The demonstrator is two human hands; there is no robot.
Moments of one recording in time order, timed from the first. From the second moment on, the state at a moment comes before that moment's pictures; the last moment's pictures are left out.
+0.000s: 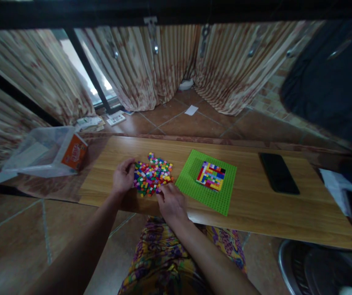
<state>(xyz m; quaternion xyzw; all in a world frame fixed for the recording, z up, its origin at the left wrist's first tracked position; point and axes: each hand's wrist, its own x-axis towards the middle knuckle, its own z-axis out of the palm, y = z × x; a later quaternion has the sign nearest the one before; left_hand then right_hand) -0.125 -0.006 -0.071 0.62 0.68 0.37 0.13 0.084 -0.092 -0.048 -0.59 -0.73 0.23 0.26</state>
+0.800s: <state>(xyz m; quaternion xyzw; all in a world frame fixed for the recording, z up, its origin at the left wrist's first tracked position) -0.125 -0.007 -0.071 0.61 0.68 0.37 0.13 0.089 -0.099 -0.048 -0.57 -0.79 0.16 0.15</state>
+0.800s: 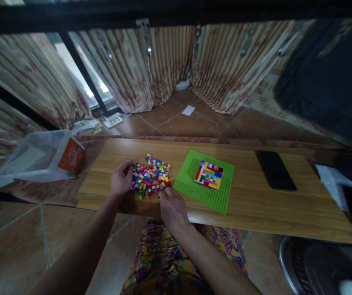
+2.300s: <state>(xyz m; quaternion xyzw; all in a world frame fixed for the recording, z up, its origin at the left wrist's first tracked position) -0.129 -0.003 -0.071 0.61 0.70 0.35 0.13 0.184 -0.114 -0.031 -0.61 -0.48 0.38 0.50</state>
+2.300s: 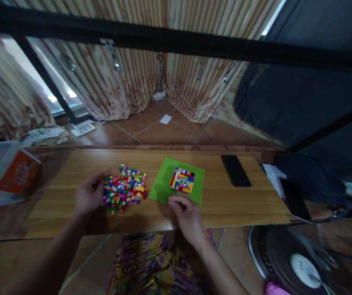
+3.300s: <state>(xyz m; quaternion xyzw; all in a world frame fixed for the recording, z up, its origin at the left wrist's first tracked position) -0.128 -0.003 -0.071 0.61 0.71 0.34 0.12 0.196 -0.051 0.013 -0.66 -0.75 0.01 0.02</state>
